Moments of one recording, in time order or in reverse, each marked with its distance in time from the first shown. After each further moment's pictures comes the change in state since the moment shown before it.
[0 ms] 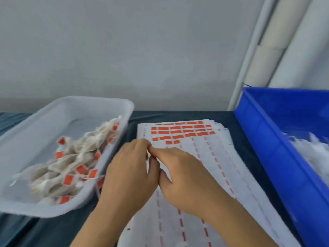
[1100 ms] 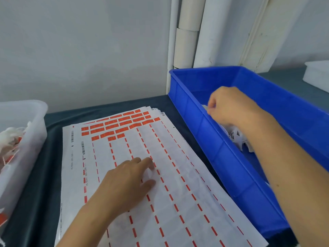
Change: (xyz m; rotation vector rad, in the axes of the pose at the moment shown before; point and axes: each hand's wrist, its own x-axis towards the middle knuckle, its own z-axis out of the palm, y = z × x) left_hand 0.002 0.045 0.115 0.002 -0.691 0.333; right_hand -0.043 0.119 -0.202 -0.574 0.094 0.895
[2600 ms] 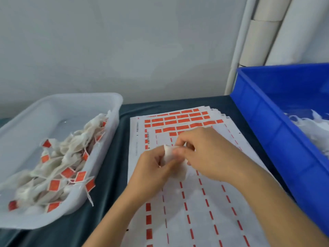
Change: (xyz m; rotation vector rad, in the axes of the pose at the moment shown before) left_hand -0.038 -0.042 -0.031 -0.695 0.423 -0.132; right_hand -0.074 -0.148 0.075 0.387 -0.276 -0.630
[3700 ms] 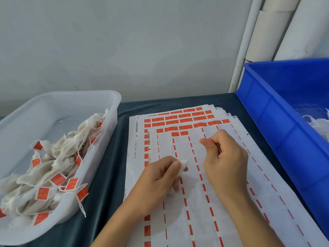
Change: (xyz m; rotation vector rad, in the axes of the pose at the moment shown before) left_hand 0.001 -0.027 0.008 -0.032 -0.172 -0.080; right_hand 0.014 0.063 0.074 0.308 0.868 -0.001
